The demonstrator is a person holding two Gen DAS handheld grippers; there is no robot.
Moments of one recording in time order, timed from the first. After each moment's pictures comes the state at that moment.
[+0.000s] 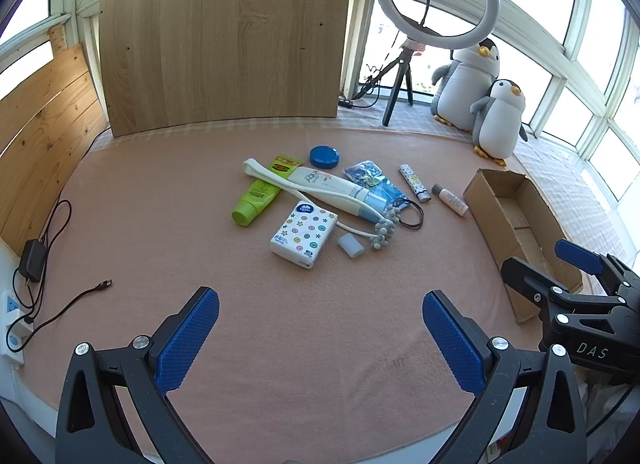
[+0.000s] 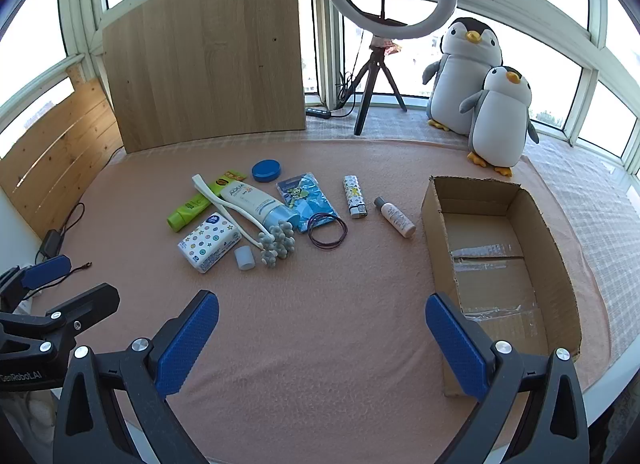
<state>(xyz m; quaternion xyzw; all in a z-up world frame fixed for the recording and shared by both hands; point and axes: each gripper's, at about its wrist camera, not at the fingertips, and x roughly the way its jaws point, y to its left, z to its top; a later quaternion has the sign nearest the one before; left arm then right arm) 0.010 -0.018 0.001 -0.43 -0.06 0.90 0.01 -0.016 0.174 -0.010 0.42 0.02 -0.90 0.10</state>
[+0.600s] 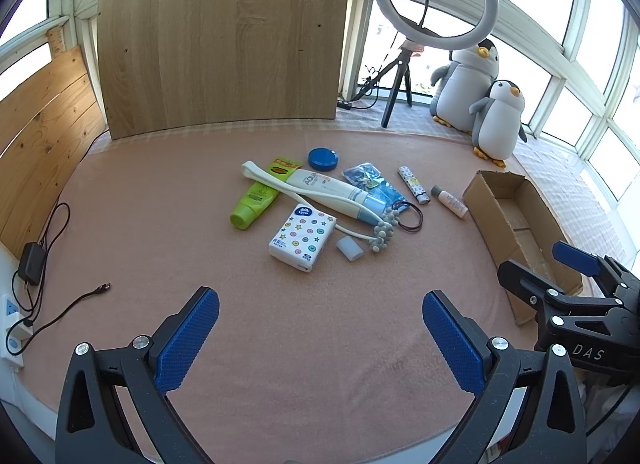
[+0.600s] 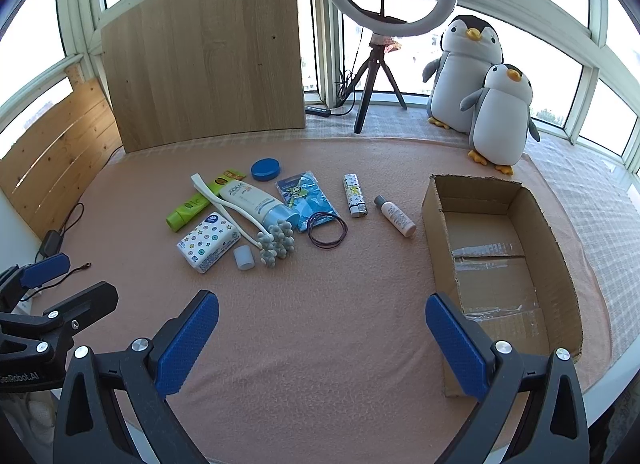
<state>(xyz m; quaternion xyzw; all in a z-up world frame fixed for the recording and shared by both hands) 0.007 -0.016 0.003 -0.43 -0.06 0.90 0.01 -0.018 0.174 -0.011 0.43 0.02 -0.90 0.10</state>
